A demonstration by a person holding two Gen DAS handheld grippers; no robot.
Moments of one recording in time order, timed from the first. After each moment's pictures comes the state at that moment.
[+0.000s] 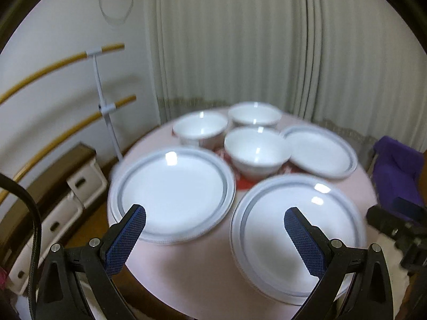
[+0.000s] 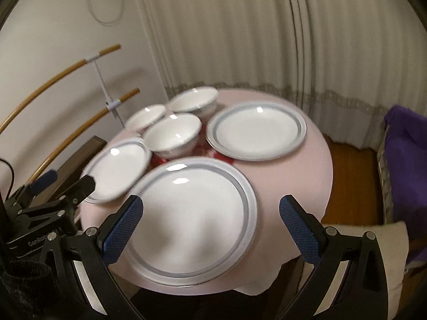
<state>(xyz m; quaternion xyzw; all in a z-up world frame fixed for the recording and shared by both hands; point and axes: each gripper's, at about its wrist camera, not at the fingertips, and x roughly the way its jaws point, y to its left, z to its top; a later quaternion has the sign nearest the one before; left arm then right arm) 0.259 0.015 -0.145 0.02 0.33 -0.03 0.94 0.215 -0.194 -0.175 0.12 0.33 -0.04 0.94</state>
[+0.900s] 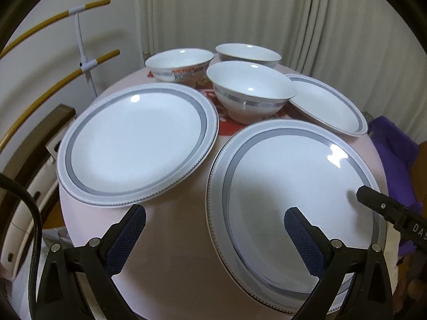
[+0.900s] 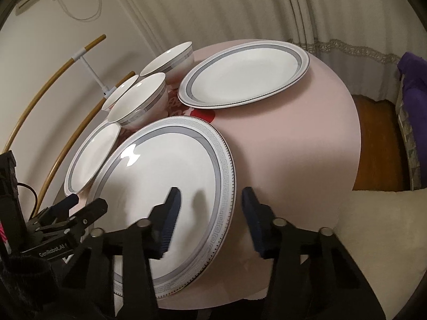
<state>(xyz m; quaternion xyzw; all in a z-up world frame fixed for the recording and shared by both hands) 0.329 0.004 -0.213 -0.01 0.43 -0.05 0.90 0.245 -0.240 -0.244 0.21 0.39 -0.01 0.90</state>
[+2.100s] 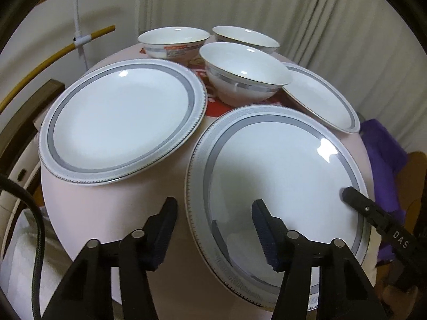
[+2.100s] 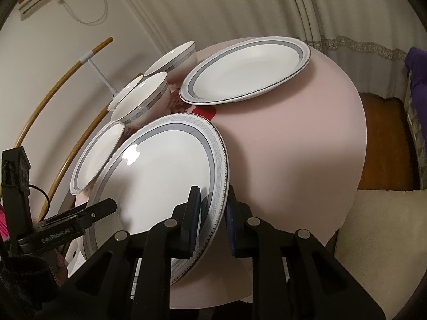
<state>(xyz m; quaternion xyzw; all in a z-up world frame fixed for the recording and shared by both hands) 0.336 -0.004 -0.222 -0.05 0.48 -0.08 0.87 0.243 -0.248 -0.253 0.23 0.38 0.02 0.90</state>
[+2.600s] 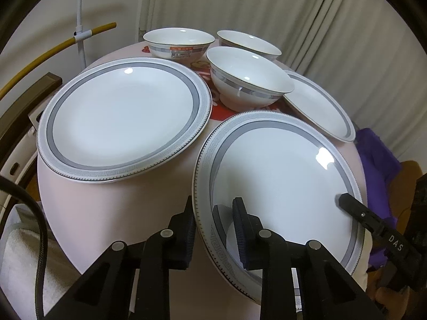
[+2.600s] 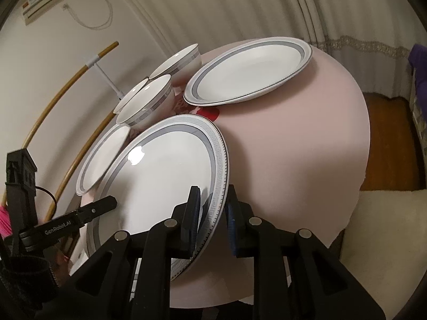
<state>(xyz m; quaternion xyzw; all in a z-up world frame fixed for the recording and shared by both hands) 0.332 0.015 -0.221 -0.09 0.47 -0.09 0.87 0.241 -0.254 -0.256 0.24 0.37 0.04 0.90</state>
